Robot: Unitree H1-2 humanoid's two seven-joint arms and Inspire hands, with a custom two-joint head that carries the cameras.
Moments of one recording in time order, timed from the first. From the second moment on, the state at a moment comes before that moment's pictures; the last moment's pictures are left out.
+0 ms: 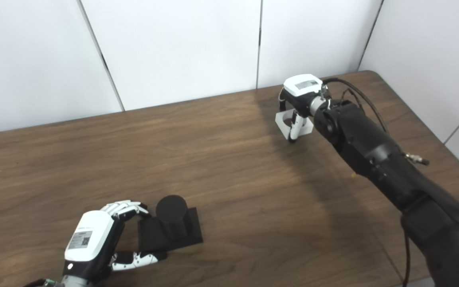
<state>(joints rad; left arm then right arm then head) 0.06 0.30 -0.45 -0.18 0.91 -0.01 0.04 -0.52 -0.71 0.38 0.20 -0.89 0.20 0.36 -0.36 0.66</state>
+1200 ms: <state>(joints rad) 0.02 0.16 -0.57 -0.19 1.09 0.17 -0.02 -0.51 -0.59 0.27 -0.76 -0.70 0.22 0.97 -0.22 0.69</state>
